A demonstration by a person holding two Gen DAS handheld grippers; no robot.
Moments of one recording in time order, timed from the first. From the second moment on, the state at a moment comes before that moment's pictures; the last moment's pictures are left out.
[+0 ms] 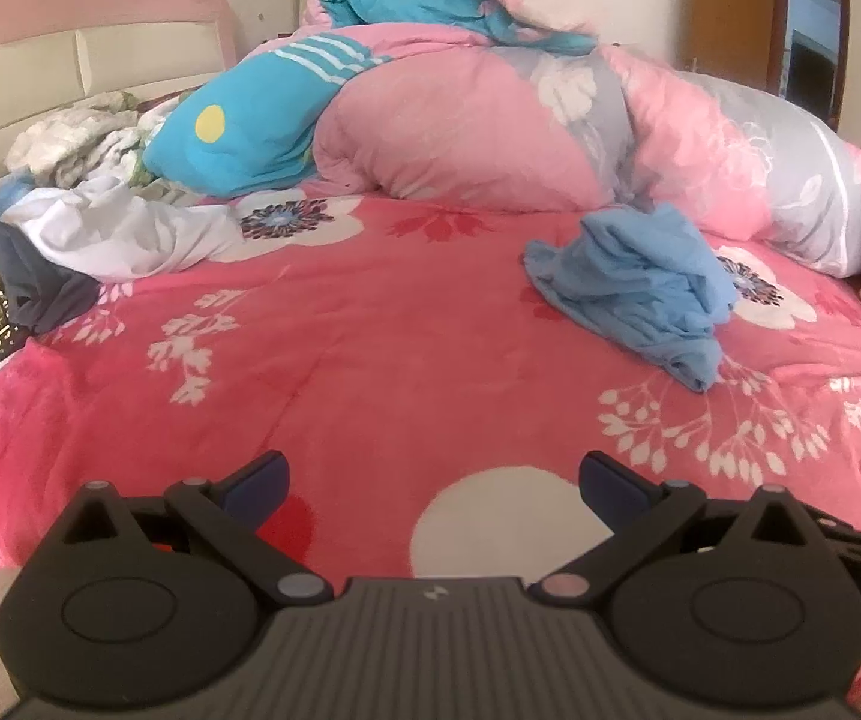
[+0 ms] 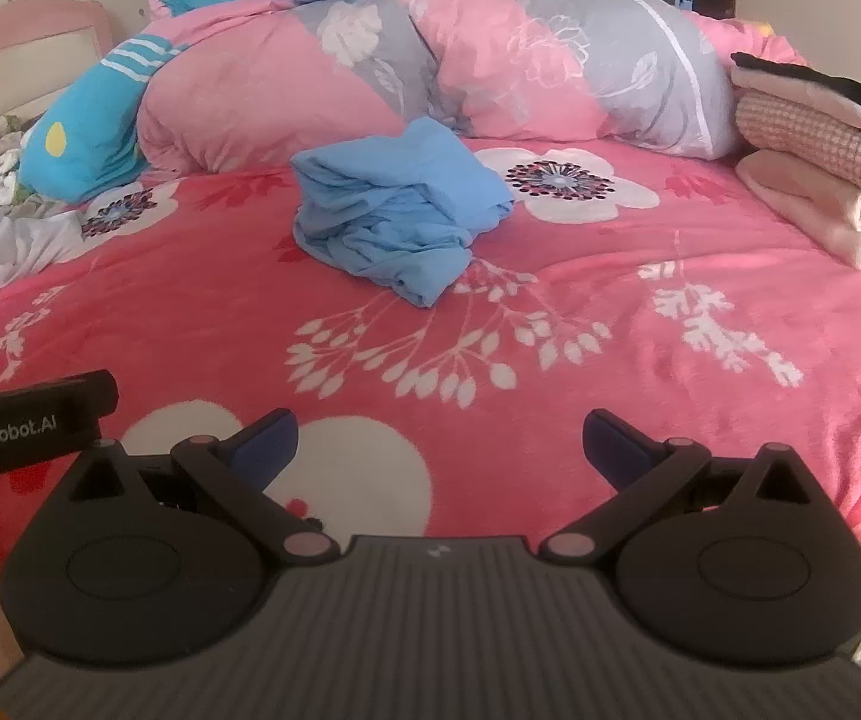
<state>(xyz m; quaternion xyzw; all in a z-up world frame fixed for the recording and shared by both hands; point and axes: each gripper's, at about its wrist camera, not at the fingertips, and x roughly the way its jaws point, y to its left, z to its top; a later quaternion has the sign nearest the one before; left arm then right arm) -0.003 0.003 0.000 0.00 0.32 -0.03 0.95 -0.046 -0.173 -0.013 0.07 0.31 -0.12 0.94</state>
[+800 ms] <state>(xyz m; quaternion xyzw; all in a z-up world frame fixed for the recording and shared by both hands) -0.004 0.009 -0.001 0.00 0.33 -0.03 0.94 -0.046 -0.169 -0.012 0.07 0.31 -0.12 0.94</state>
